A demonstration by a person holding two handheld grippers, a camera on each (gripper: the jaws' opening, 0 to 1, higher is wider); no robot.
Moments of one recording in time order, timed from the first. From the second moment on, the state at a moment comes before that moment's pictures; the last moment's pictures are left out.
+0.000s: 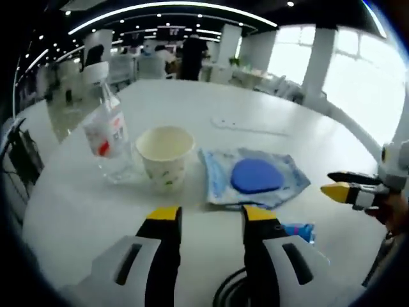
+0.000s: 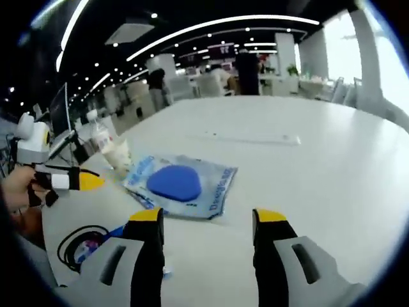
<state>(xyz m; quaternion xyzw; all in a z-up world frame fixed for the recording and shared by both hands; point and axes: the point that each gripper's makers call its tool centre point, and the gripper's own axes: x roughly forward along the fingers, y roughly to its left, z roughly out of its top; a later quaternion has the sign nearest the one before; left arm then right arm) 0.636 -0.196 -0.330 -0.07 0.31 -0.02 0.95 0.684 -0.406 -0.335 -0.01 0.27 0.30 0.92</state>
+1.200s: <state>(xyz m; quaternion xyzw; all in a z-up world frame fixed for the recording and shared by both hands) 0.521 -0.246 -0.274 -0.02 0.25 -0.20 0.95 0.588 -0.384 -0.318 -0.10 0.25 0.44 0.86</state>
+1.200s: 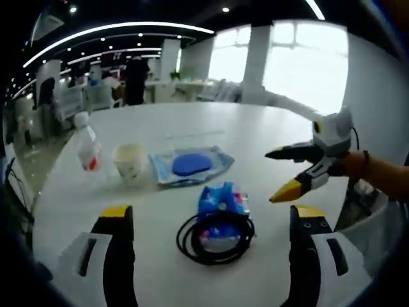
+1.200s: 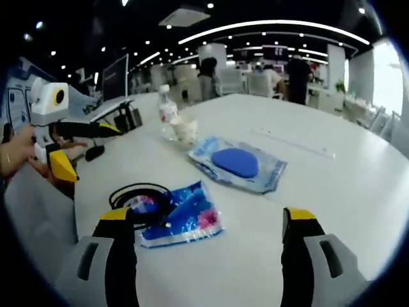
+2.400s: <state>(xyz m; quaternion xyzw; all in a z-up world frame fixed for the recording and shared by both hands) 0.496 -0.257 -0.285 -0.03 0.26 -0.24 0.93 0.620 -0.342 -0.381 -0.20 0.24 0.52 0.80</state>
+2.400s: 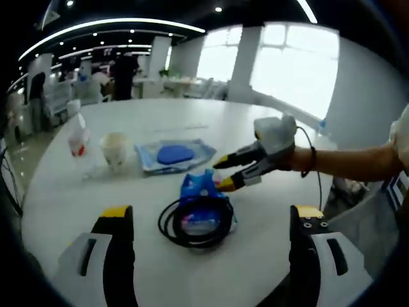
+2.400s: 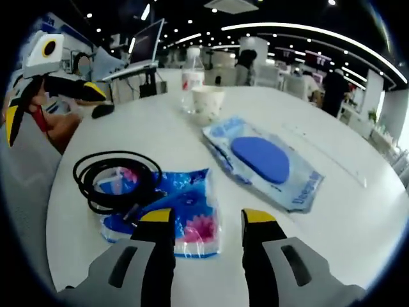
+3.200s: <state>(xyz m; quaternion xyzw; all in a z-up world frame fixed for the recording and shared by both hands) 0.496 -0.252 -0.286 -0.01 0.27 -0.24 0.93 0.609 -0.351 -0.356 -0.18 0.23 0.50 0.81</state>
